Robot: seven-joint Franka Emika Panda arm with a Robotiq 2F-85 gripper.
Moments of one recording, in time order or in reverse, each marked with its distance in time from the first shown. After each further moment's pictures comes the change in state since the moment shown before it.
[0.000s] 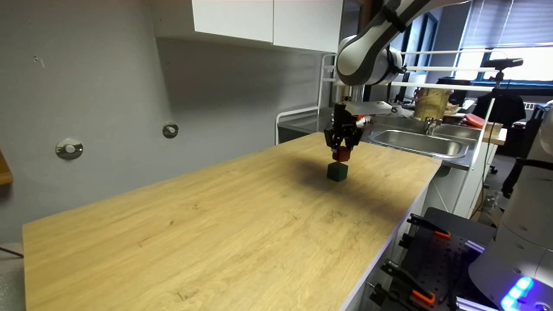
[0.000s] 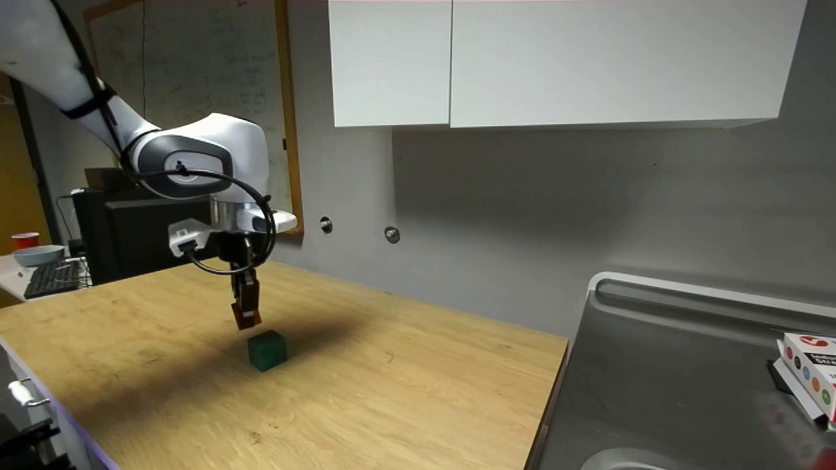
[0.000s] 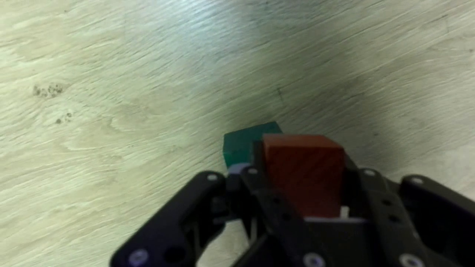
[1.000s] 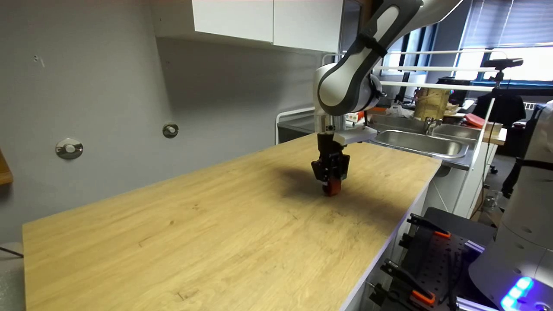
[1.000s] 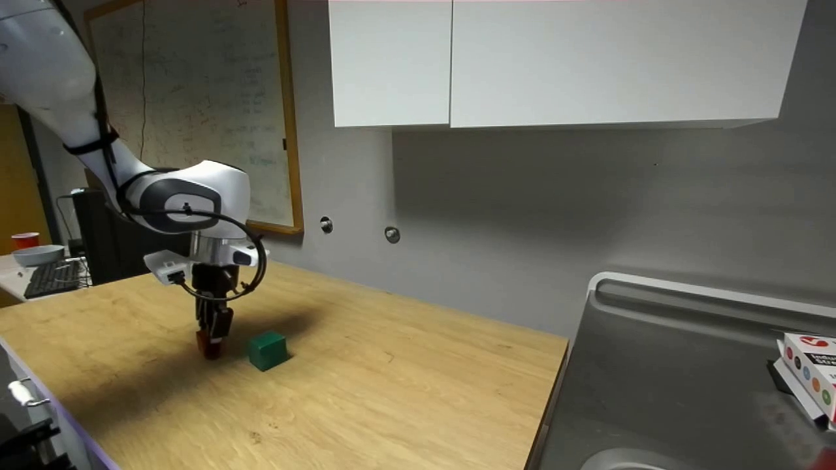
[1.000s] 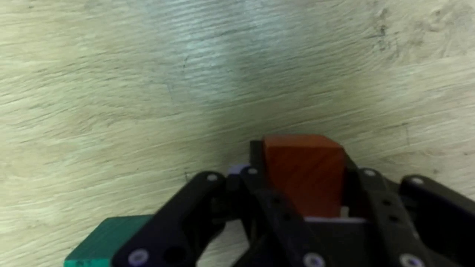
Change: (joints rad) arm 0.106 0.154 0.086 -0.014 0.020 0.033 -0.019
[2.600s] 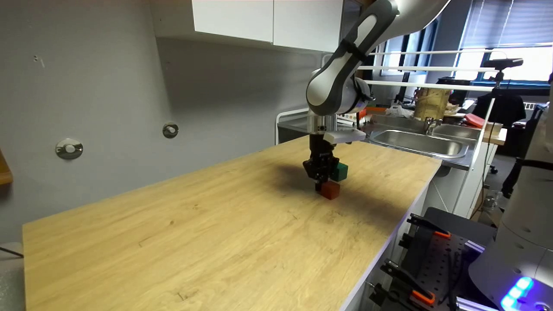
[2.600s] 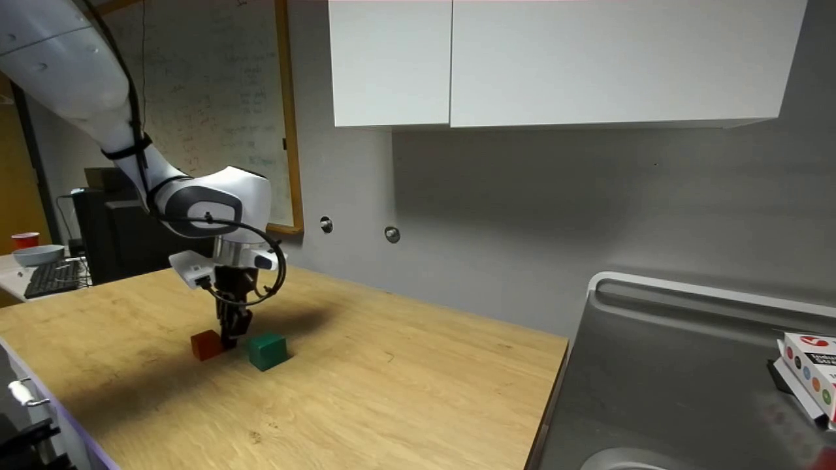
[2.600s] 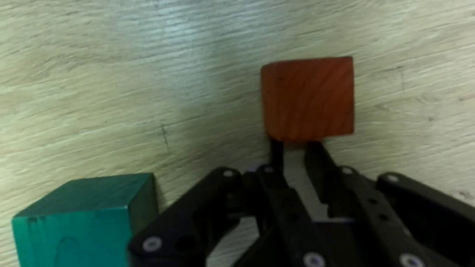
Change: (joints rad) arm -0.023 0.105 0.002 0.107 0.101 0.008 -0.099
